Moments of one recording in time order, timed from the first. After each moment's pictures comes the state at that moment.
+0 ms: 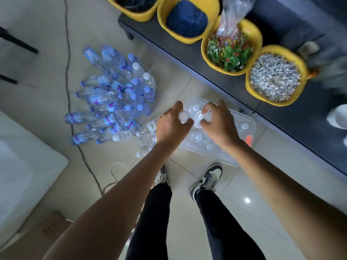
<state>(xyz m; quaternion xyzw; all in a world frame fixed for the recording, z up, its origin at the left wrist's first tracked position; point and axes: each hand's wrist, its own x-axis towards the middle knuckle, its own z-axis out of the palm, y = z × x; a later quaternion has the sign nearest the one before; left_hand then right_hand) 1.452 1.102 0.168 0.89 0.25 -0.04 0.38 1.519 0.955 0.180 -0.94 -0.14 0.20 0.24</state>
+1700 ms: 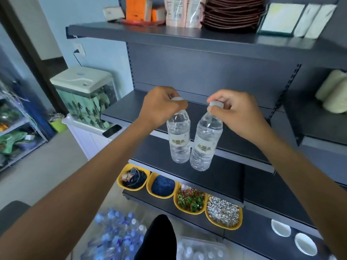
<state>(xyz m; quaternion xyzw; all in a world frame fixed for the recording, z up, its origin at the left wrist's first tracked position) 1.661 1.151 0.868 0.88 0.01 0.17 0.44 1.659 0.930 0.873 -0.87 -0.24 -0.16 0.40</state>
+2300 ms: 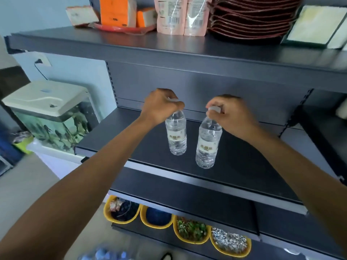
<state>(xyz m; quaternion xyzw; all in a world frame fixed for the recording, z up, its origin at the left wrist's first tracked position) 1.897 1.211 0.847 0.90 -0.05 0.15 0.41 1.869 0.983 0.851 -0.92 -0.20 -0.18 0.28</state>
